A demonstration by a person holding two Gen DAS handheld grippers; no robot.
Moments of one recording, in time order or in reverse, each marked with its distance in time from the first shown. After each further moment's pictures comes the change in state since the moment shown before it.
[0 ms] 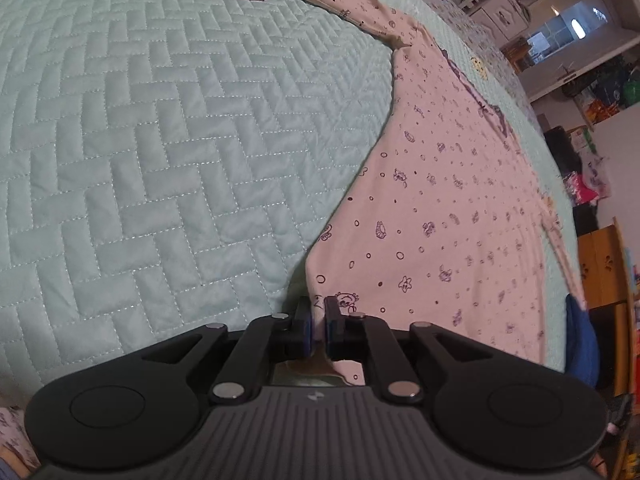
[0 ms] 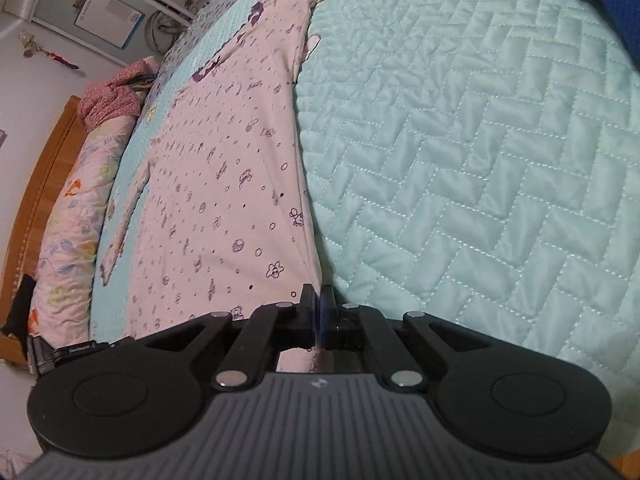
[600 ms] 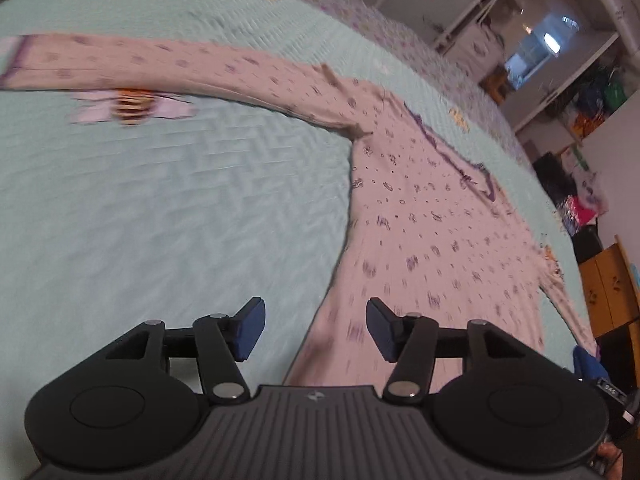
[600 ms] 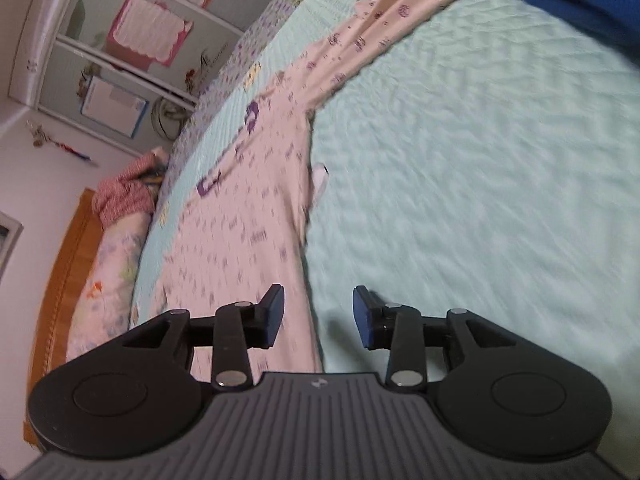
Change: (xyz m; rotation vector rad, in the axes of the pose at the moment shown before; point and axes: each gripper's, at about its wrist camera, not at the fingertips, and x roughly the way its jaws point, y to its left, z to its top) left arm 0.045 -0.052 0.095 0.117 -0.157 0.029; right arm 0.046 -0.010 0.101 0.126 -0.238 0.096
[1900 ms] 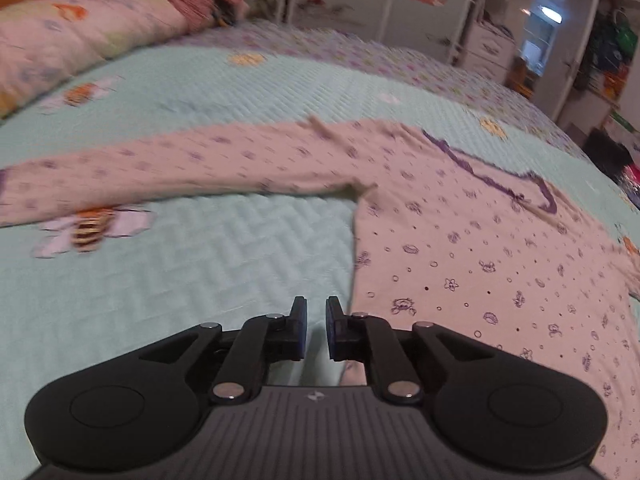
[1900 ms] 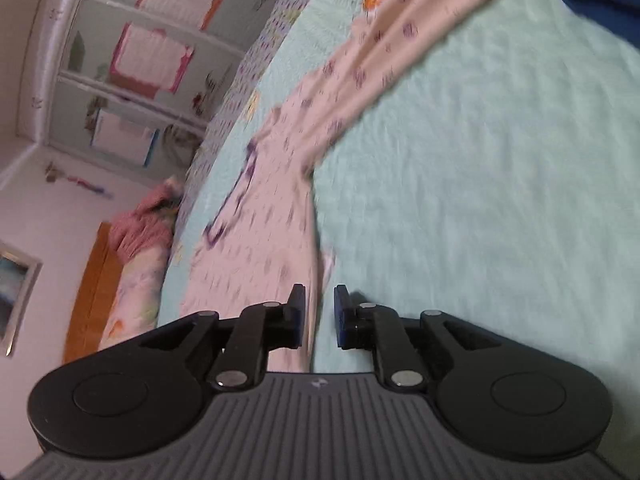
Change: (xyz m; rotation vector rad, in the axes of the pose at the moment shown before) left arm 0.026 -0.055 0.005 0.234 -0.233 0.240; right arm 0.020 -0.016 0.027 0.061 0.004 0.080
